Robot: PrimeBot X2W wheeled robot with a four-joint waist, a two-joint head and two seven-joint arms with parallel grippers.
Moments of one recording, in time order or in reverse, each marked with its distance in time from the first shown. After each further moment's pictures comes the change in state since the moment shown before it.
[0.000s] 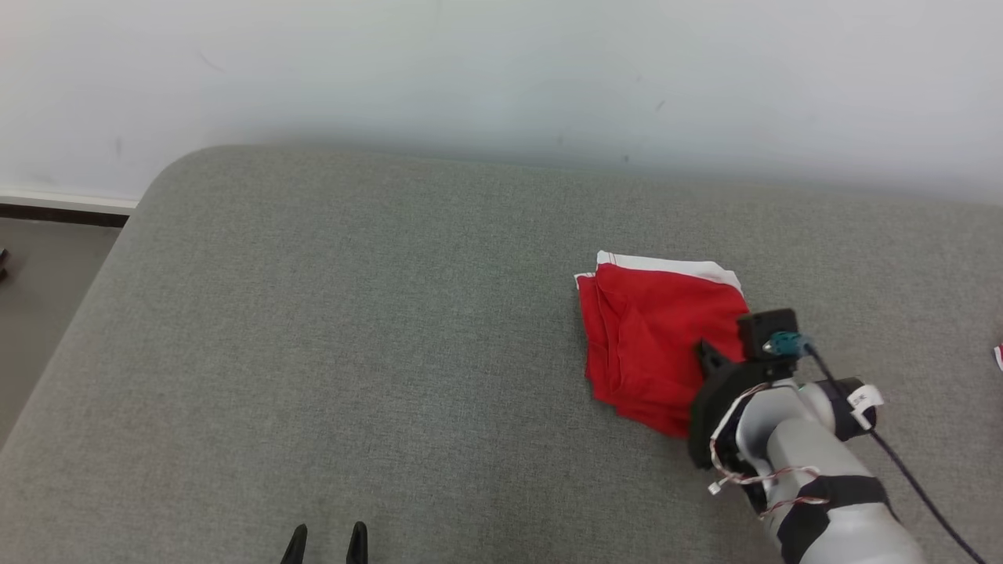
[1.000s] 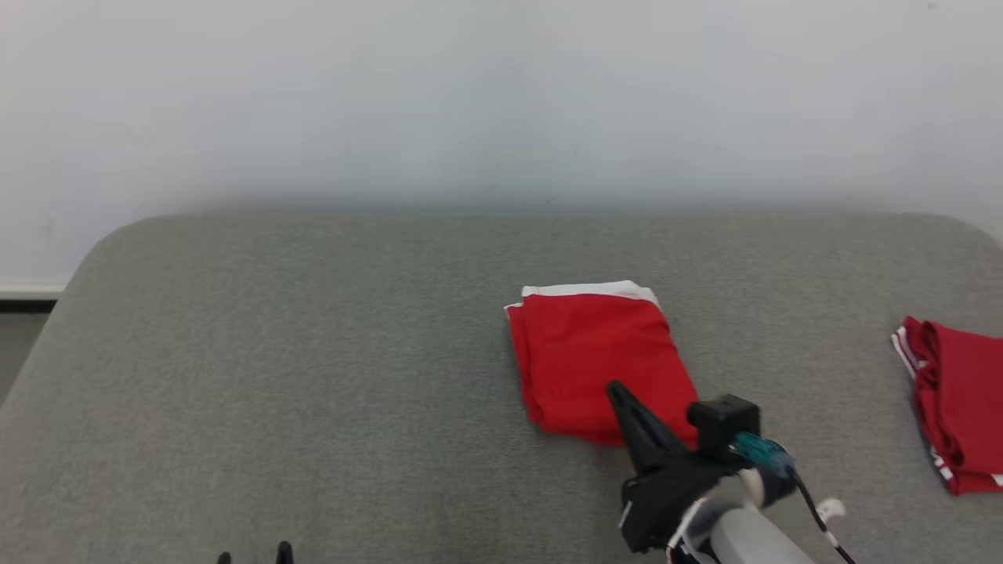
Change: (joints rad) left arm 0.043 -0.001 0.132 0.007 0.004 0.012 0.000; right arm 0.274 0.021 0.345 -0.377 0.331 0.000 -0.200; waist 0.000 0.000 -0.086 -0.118
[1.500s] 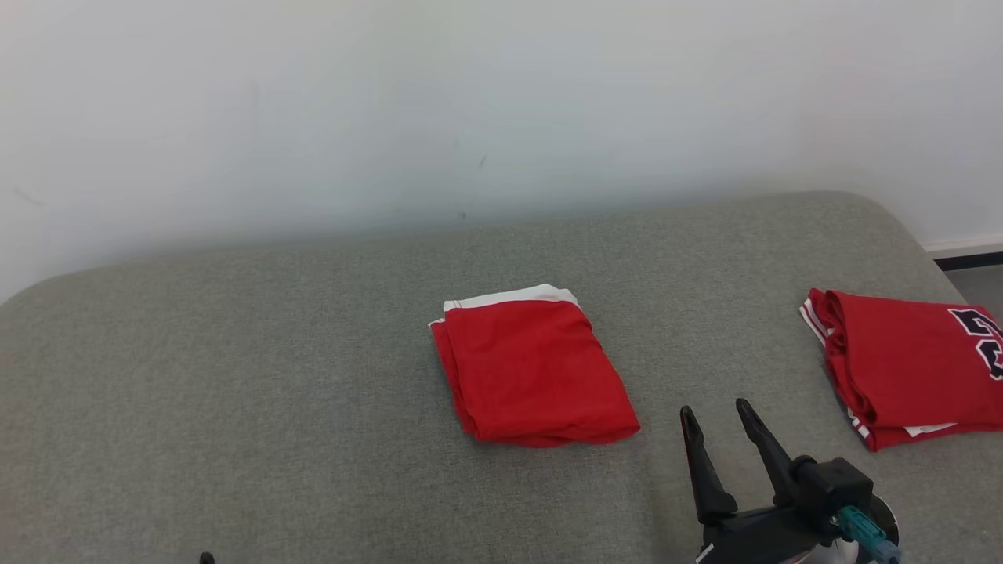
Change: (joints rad) left arm 0.001 0.000 0.160 0.018 0.035 -0.005 0.000; right arm 0.286 0.001 -0.293 -0.335 -0.208 0.000 -0.034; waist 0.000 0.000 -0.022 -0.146
